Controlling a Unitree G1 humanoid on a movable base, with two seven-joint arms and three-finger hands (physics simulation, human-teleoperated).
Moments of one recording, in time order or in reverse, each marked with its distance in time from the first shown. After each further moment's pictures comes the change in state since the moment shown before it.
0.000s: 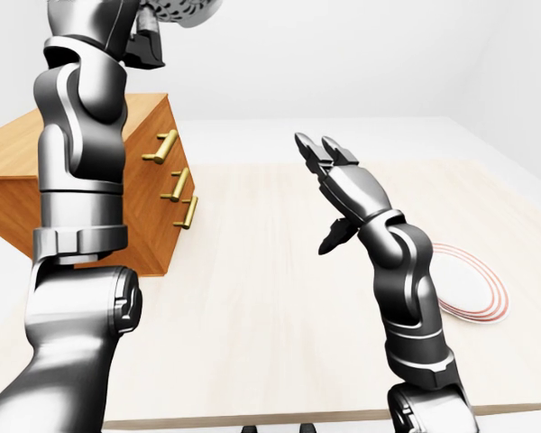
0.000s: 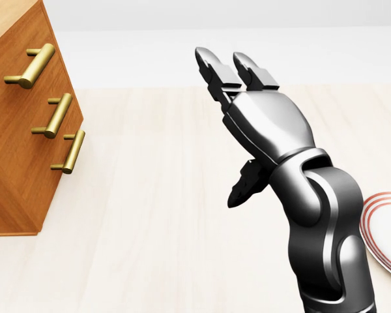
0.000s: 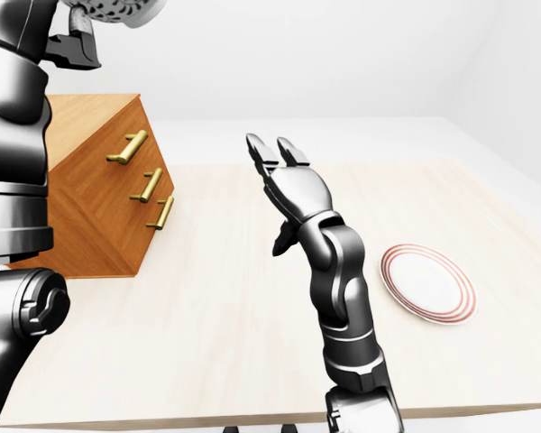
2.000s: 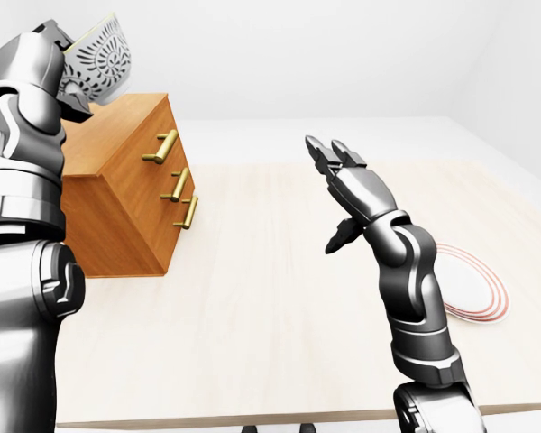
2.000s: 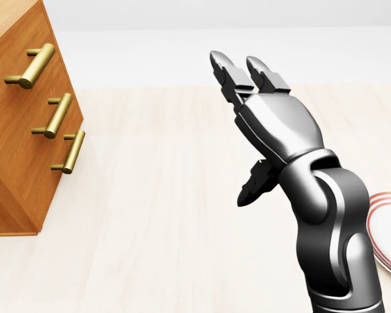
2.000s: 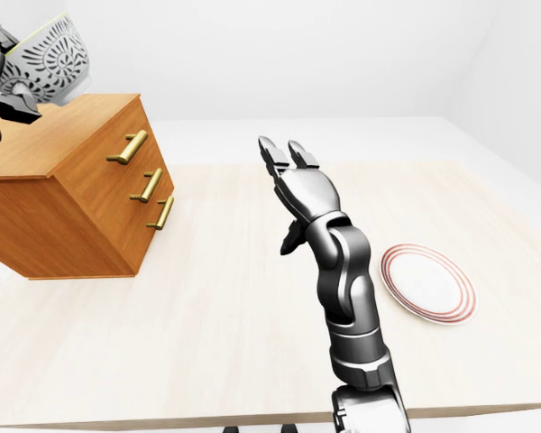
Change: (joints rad) left arm -0.180 0.231 -0.041 0.744 0.003 0.048 0.106; right arm 0.007 -0.036 -0.025 0.042 0.014 0.000 -0.032
